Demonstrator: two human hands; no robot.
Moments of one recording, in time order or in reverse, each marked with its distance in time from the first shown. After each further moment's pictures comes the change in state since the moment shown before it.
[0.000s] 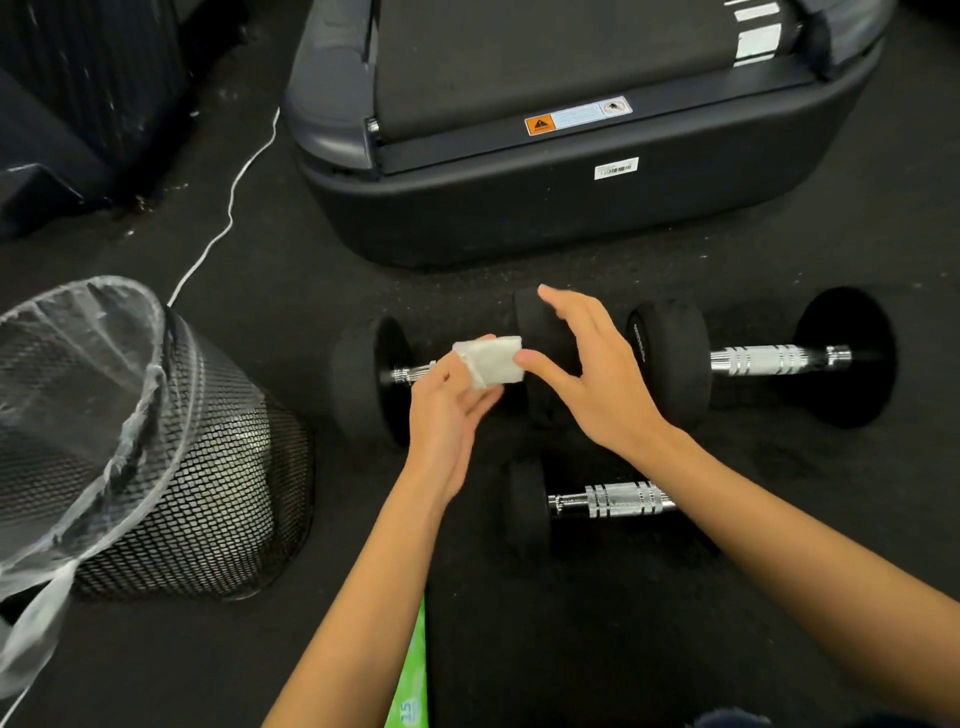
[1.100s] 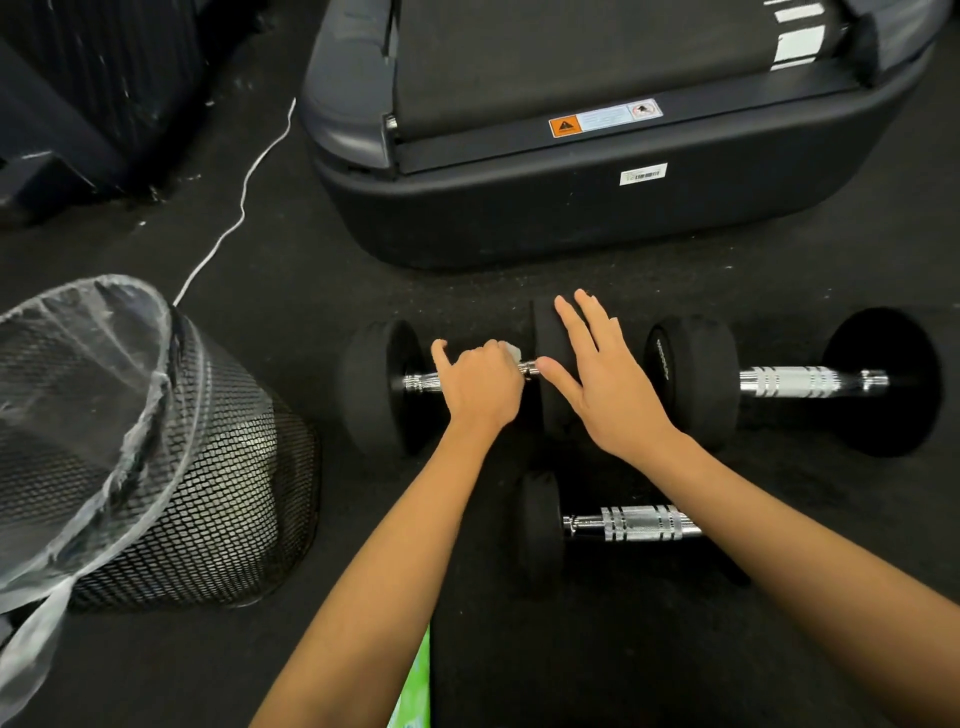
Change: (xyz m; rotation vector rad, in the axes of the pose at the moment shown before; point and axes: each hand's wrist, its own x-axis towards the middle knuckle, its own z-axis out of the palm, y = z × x) left_hand 0.092 -0.035 0.011 1.736 0.134 0.340; right_hand 0.018 0.031 0.022 -0.394 -0.098 -0.006
